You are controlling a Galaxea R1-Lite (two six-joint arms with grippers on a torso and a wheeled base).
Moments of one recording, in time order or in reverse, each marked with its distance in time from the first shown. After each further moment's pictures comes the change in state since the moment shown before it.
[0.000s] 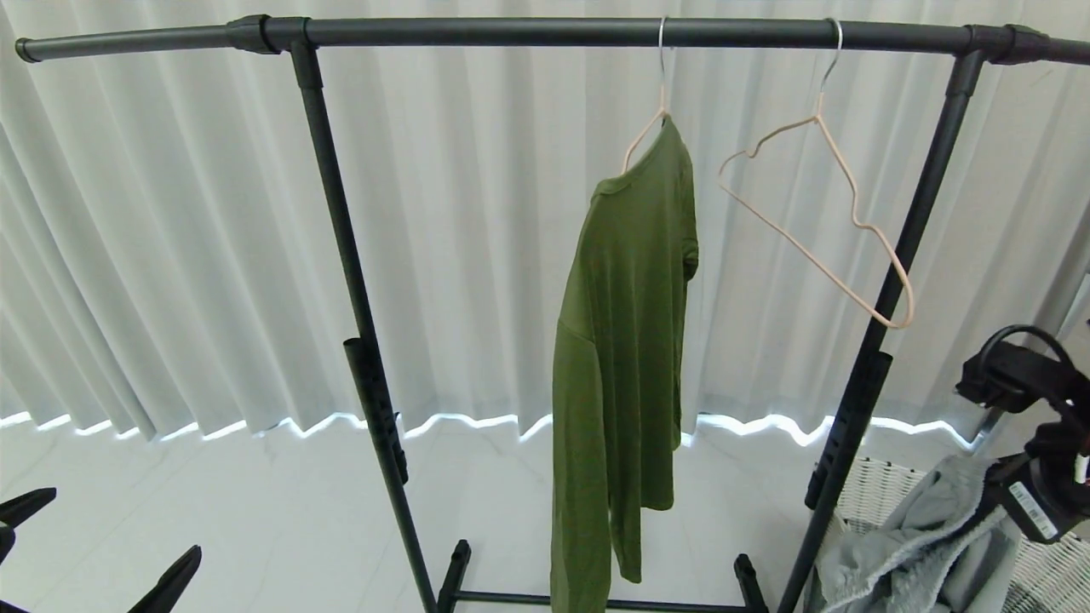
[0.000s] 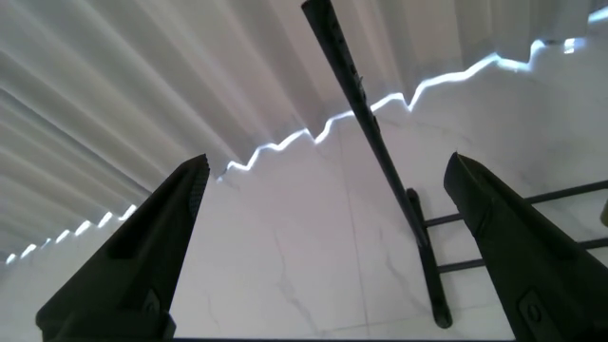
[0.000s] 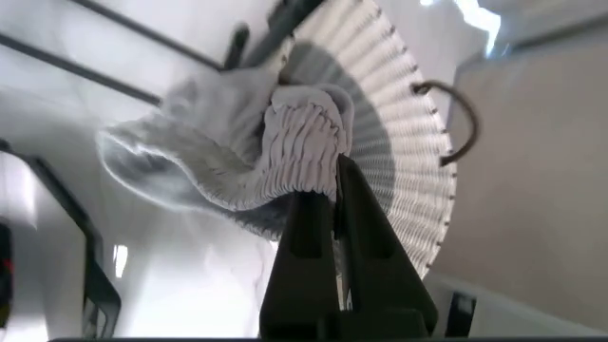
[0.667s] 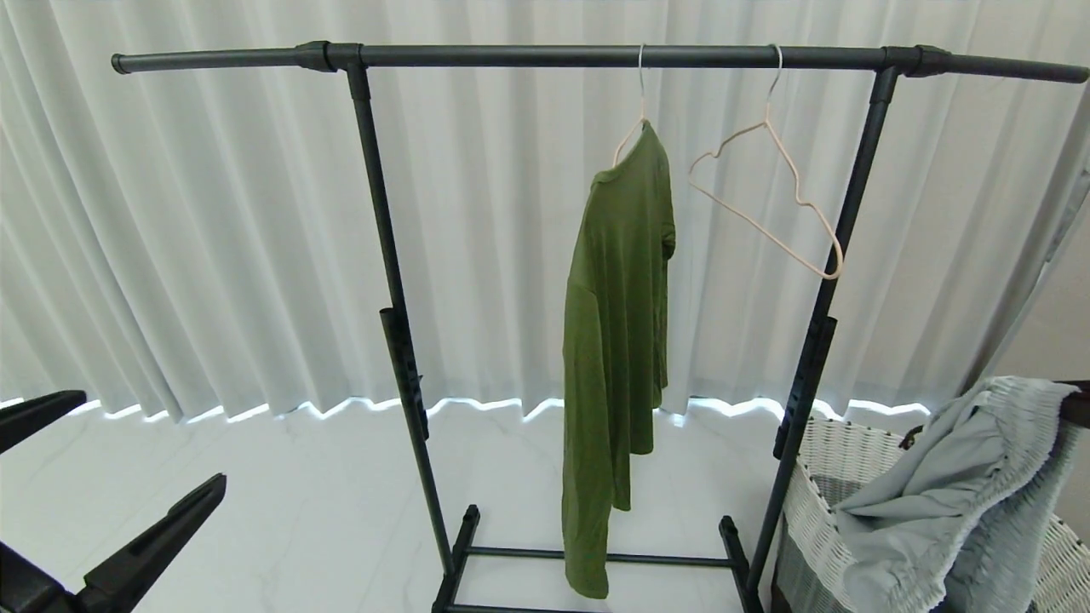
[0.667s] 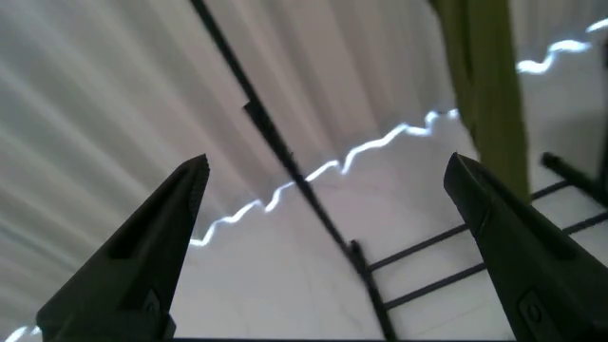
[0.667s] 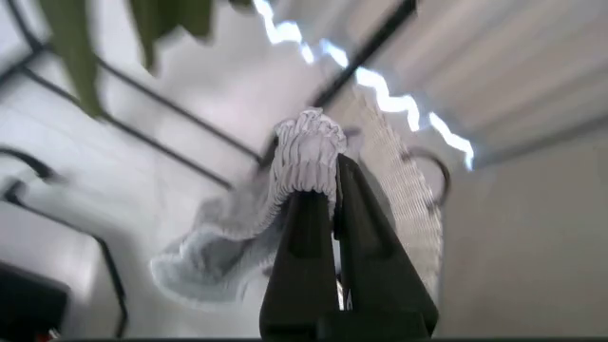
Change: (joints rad) left arm -0.193 0.060 -0.193 -0.001 -0.060 -0.020; right arm 0.266 -0.258 -0.184 0.129 0.001 0.079
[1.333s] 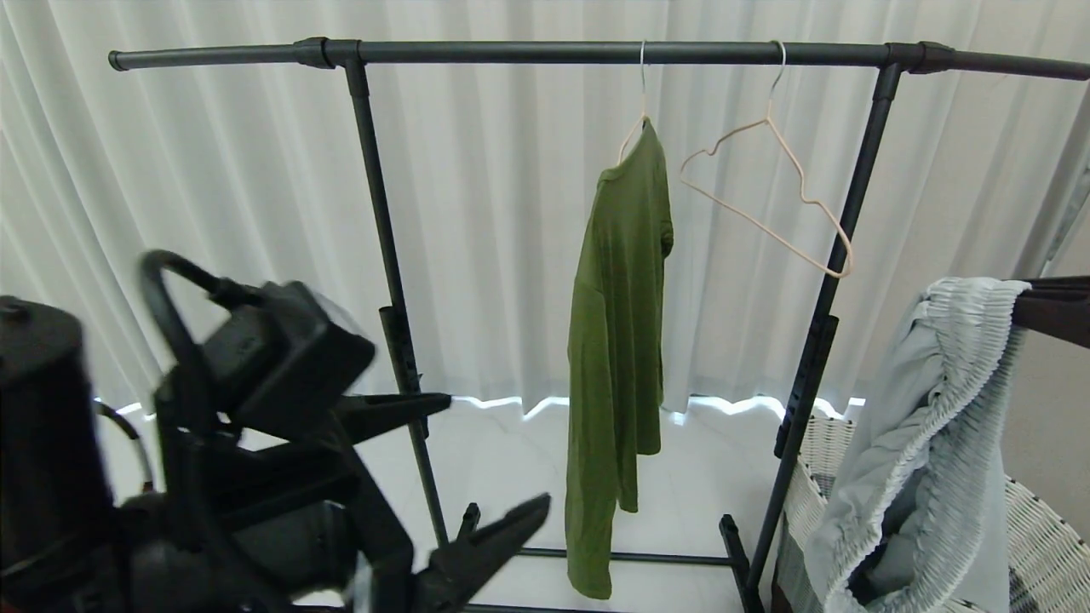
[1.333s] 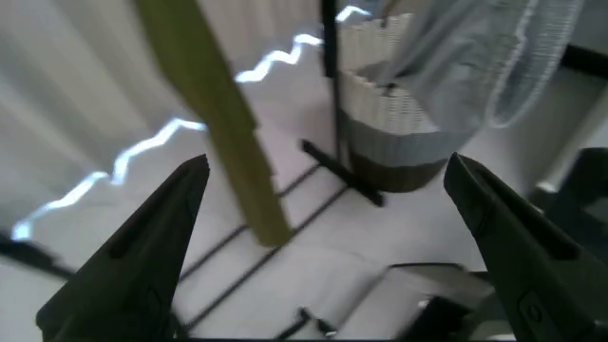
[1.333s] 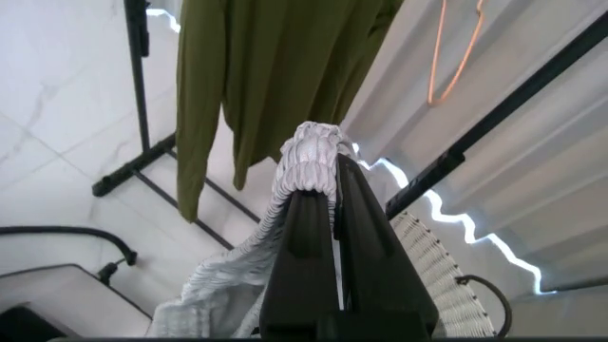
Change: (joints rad) left arm -0.564 0.512 -0.271 -0.029 0.001 -0.395; right arm 0.181 0.053 -0.129 -0.150 0.078 0.056
